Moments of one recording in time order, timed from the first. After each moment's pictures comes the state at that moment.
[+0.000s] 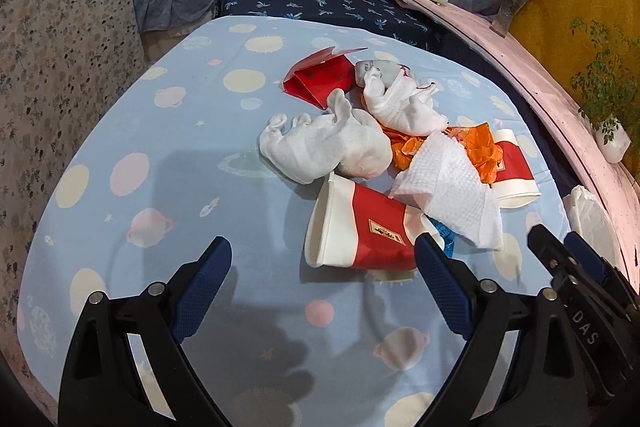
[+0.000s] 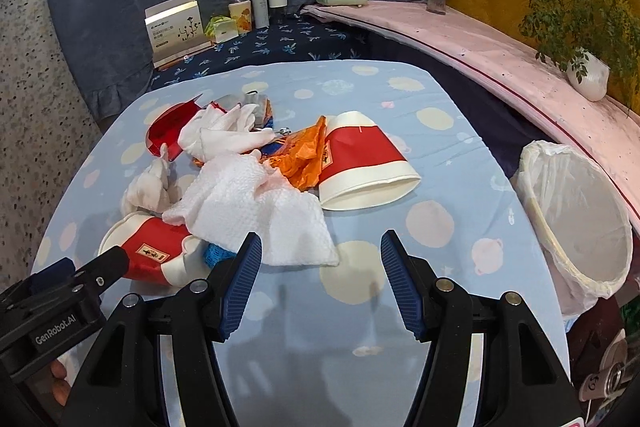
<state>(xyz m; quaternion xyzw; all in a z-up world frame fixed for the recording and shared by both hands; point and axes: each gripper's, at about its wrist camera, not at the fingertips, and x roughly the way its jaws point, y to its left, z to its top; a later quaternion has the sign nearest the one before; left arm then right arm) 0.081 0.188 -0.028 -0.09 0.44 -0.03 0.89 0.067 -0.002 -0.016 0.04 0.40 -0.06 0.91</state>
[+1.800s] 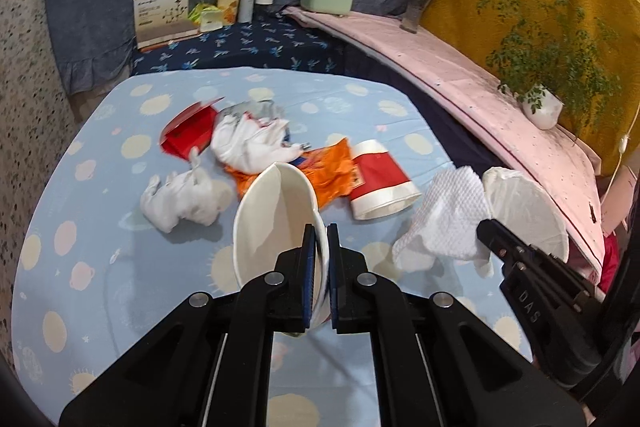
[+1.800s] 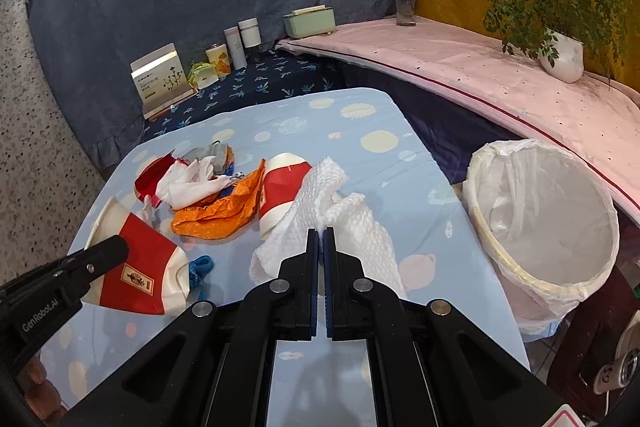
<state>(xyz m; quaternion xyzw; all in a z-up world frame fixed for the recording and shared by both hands) 0.063 0.089 0.036 -0.04 0.39 -0.16 0.91 0.029 -0.088 0.013 0.10 0.35 -0.07 0.93</state>
